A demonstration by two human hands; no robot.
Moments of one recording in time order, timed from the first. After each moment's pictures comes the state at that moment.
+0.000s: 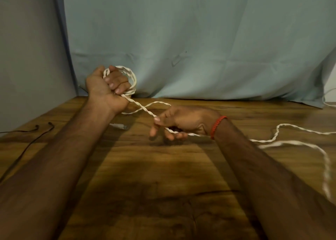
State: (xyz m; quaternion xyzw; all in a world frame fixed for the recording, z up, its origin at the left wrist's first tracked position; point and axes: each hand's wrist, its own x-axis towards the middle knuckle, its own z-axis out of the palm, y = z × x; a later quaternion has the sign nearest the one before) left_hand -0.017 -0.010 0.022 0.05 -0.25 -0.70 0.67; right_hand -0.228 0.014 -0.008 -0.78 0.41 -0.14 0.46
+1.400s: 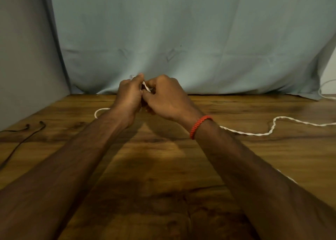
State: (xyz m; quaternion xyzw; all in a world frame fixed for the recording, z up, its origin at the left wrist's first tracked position) left_hand -0.079 -0.006 -0.008 0.41 -0.48 -0.41 0.66; right_hand -0.189 0.032 0.010 -0.78 0.46 -0.40 0.11
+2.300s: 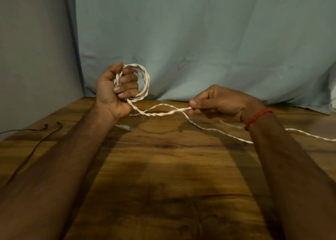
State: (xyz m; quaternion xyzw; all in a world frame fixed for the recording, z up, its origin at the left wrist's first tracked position) left_hand 0.000 -0.018 0.010 -0.07 -0.39 -0.77 0.50; right_hand -0.292 0.013 0.028 -0.77 0.40 -0.29 0.39
